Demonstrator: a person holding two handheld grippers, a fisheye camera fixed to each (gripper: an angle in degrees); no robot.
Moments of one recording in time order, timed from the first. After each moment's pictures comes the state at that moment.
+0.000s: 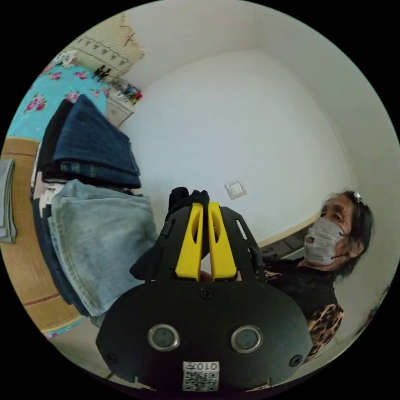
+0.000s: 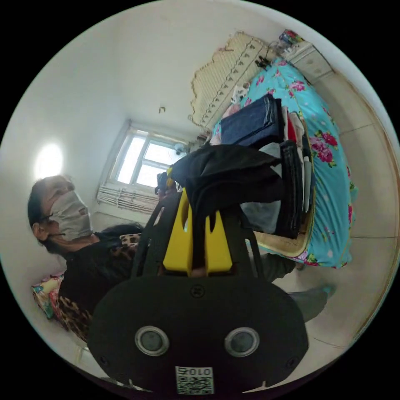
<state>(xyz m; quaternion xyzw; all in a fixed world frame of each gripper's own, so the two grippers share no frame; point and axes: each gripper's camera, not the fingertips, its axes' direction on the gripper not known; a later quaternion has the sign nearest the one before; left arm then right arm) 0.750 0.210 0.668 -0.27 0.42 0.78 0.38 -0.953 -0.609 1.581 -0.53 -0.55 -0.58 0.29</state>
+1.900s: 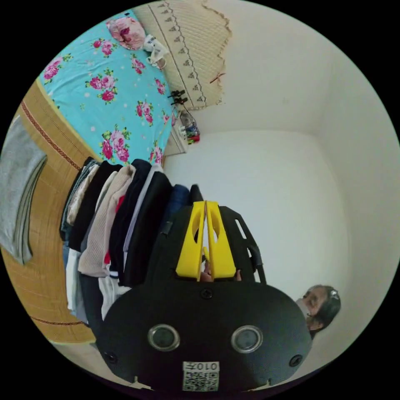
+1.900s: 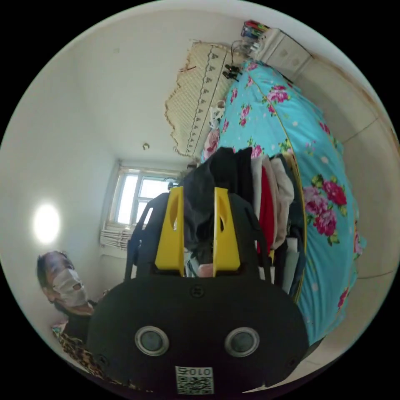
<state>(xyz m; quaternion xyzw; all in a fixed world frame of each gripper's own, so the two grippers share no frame) 1.102 0.059 0.829 -0.26 0.46 0.63 0.57 -1.569 -0.615 1.464 -0.53 -0.59 -0.48 0.37</state>
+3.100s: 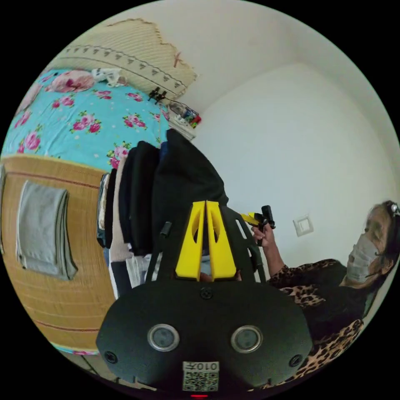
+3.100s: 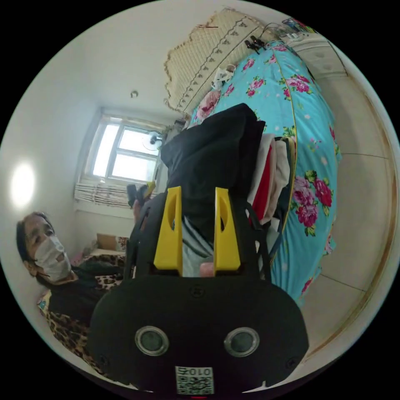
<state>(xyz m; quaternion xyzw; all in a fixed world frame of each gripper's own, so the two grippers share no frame) 0.923 0.148 0.836 -0.09 0.37 0.79 0.48 -1.523 -0.608 1.336 -0.48 -0.50 -0.67 0.28</state>
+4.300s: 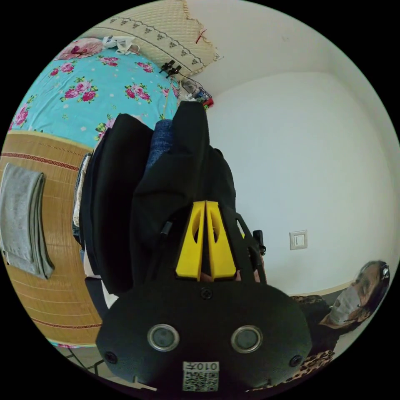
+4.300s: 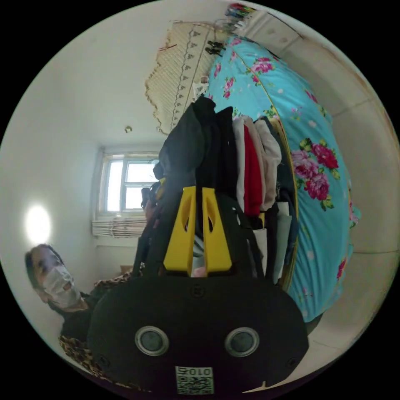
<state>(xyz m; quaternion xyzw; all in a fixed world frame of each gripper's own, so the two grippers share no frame) 0.991 0.204 0.897 -0.17 0.33 0.76 0.54 -1.476 -0.623 1.416 -0.55 -0.51 -0.57 0.34</state>
